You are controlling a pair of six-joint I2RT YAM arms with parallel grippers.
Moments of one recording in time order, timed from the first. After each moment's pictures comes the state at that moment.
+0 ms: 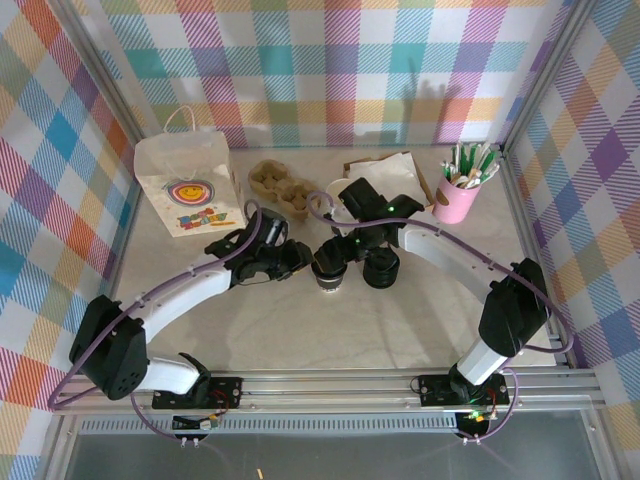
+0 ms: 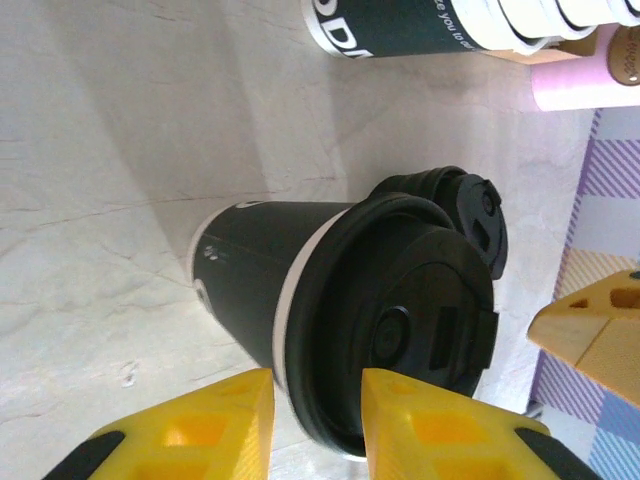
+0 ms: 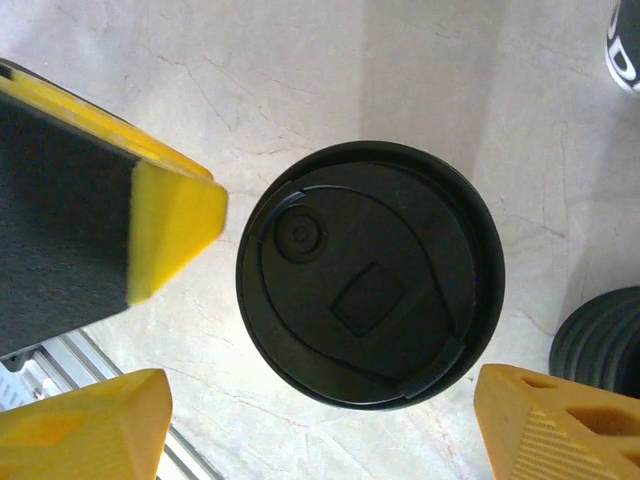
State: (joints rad) left arm -0.61 1.34 0.93 -0.44 0.24 -1.02; right arm 0.72 1.63 1.42 -0.93 -0.29 0.15
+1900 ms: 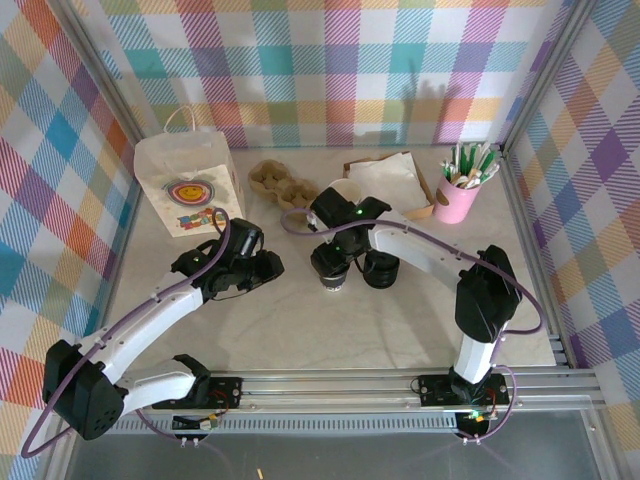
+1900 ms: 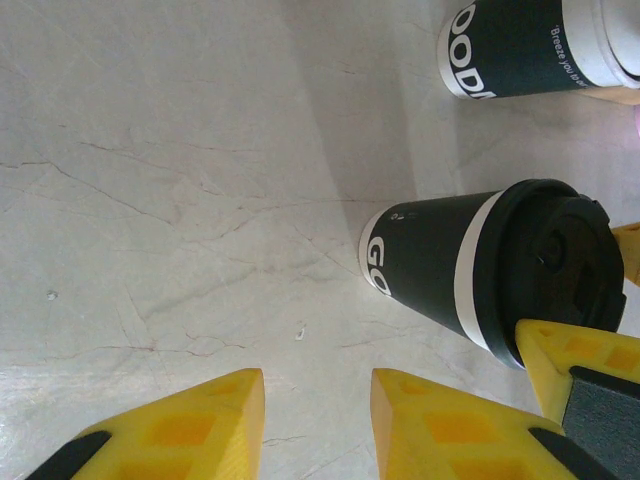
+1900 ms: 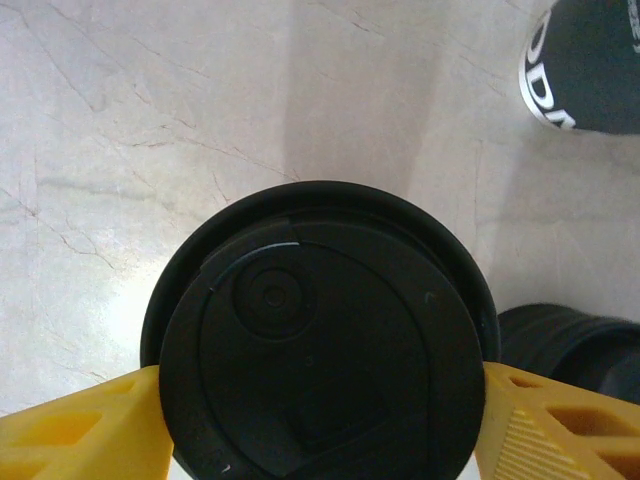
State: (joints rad) left arm -0.57 1.13 0.90 -0.71 0.08 -0.93; right arm 0.83 1.78 1.53 -1.00 0.01 0.15
